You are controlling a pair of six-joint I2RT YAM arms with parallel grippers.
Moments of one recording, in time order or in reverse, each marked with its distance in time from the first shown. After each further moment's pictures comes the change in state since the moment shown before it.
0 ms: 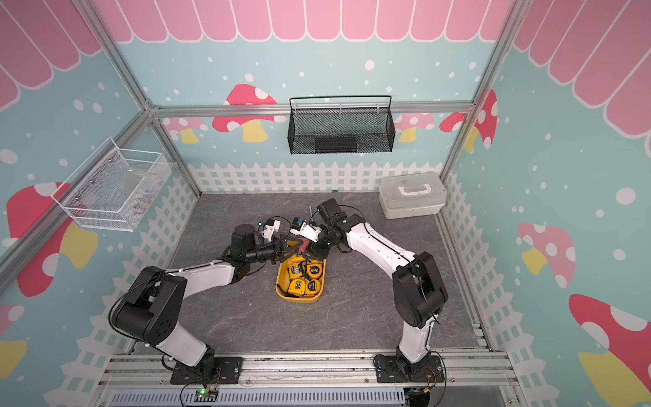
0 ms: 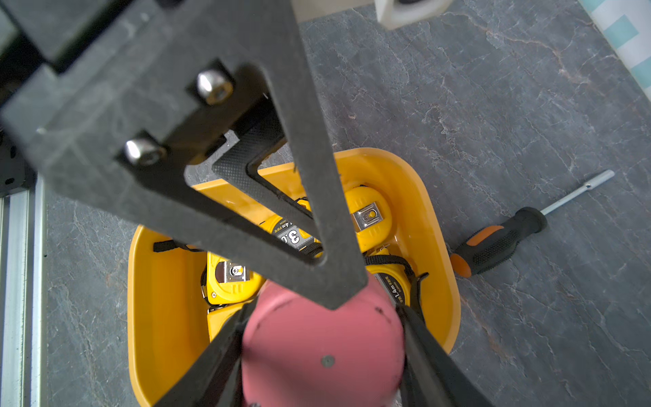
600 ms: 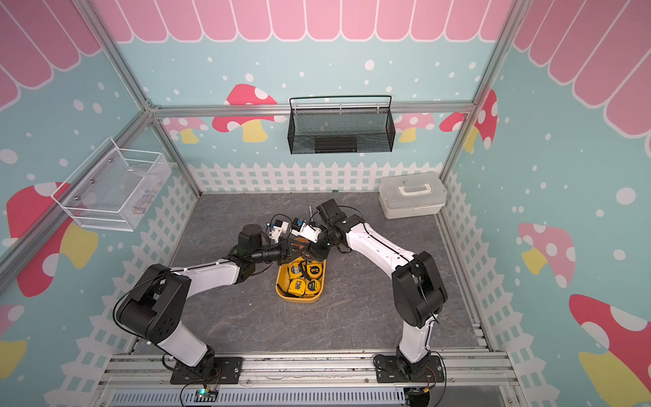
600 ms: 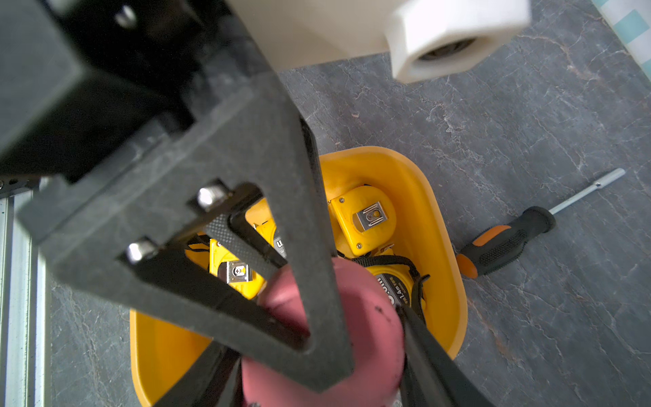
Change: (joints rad) left arm -0.053 0.023 0.028 -0.007 0.018 0.000; right arm 0.000 0.003 -0.005 0.002 -0.003 0.004
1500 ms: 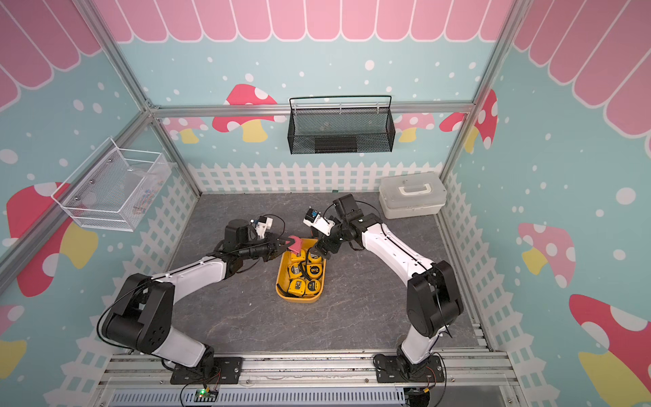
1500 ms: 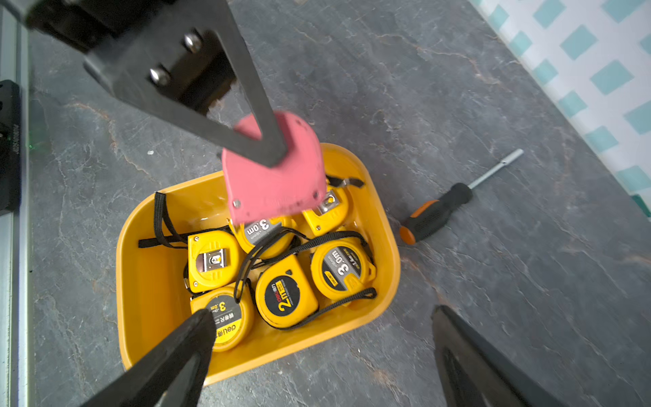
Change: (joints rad) left arm 0.140 -0.111 0.043 -0.270 -0.051 0.119; right arm -0.110 -0.129 -0.079 0.056 -0.007 0.022
